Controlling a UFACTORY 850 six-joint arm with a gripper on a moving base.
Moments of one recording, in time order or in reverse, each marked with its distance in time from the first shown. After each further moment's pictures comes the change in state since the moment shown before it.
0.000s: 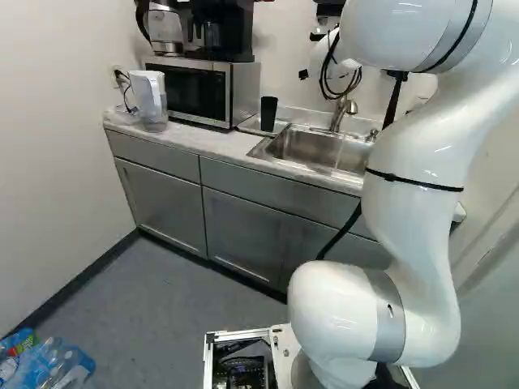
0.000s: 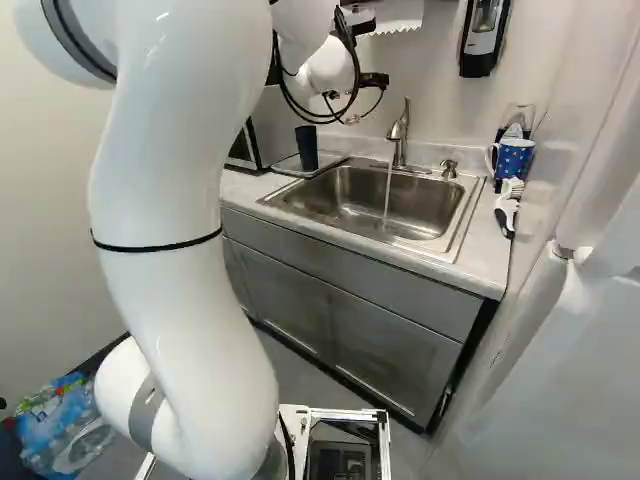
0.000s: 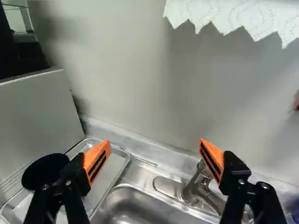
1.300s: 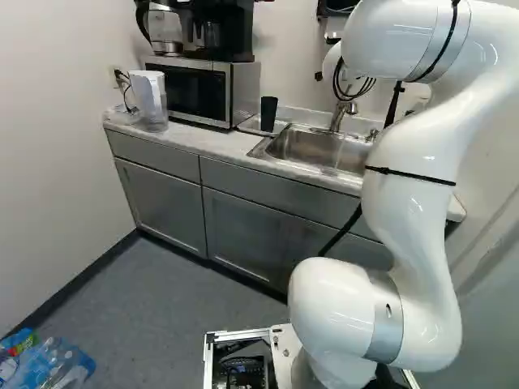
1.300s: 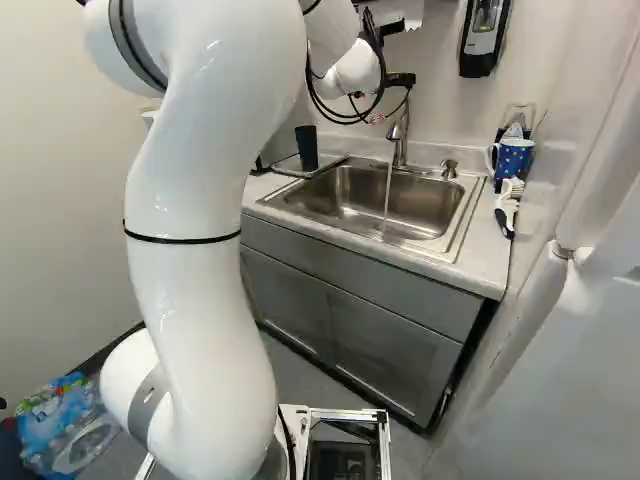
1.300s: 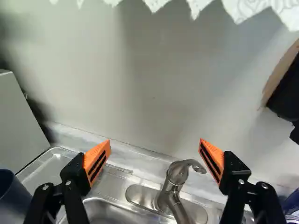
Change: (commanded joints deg) arm -4.6 -5.4 -6.3 0.0 0.0 0.0
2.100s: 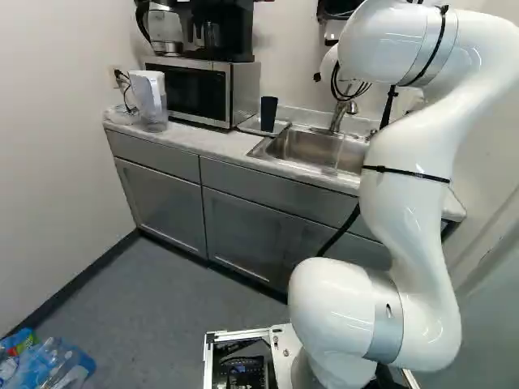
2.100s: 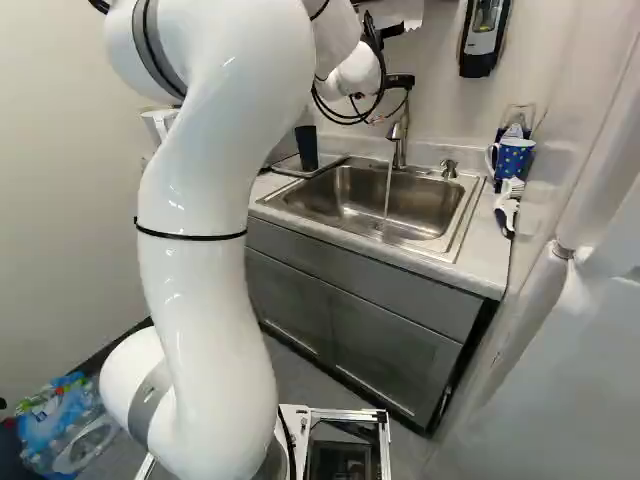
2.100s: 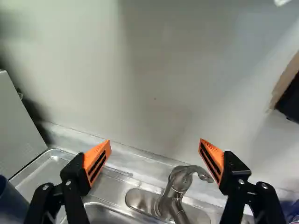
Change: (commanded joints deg) arm 0.4 -2.6 -3.1 0.0 -1.5 0.0
